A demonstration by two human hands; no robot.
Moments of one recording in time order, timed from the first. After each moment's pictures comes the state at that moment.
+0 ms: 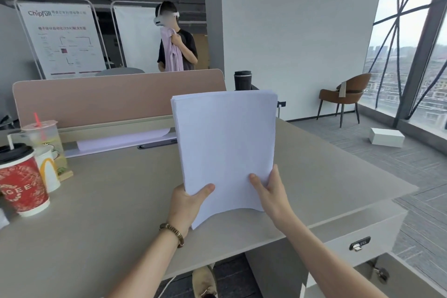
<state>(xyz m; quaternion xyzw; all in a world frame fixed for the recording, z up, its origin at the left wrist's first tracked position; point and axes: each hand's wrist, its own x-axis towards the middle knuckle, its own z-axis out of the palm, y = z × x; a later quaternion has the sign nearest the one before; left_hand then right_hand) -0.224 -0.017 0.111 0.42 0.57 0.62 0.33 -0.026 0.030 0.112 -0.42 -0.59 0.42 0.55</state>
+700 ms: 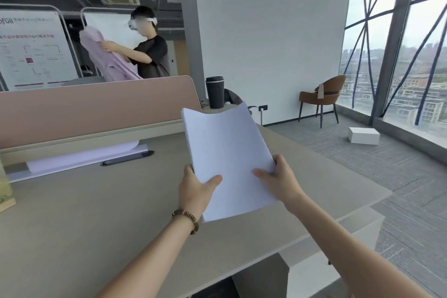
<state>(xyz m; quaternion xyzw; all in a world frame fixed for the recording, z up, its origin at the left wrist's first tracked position) -0.135 0.070 0.145 0.48 0.63 0.56 0.24 0.069 0.121 0.136 -0.53 -0.59 0.37 0.49</state>
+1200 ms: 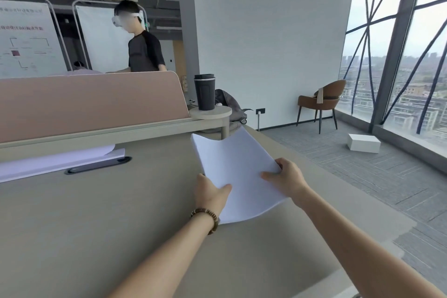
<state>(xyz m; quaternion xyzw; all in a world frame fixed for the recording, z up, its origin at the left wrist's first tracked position) -0.072 0.191 0.111 0.47 0.68 0.51 0.25 0.123 0.256 0.115 -0.60 -0.60 0.31 0.43</state>
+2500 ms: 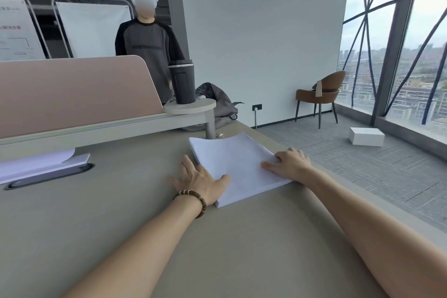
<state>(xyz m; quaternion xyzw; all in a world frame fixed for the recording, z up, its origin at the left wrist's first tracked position) -0.057 0.332 0.075 0.59 0.79 0.14 0.02 0.178 0.398 0.087 -0.69 -0.70 0.09 0.17</state>
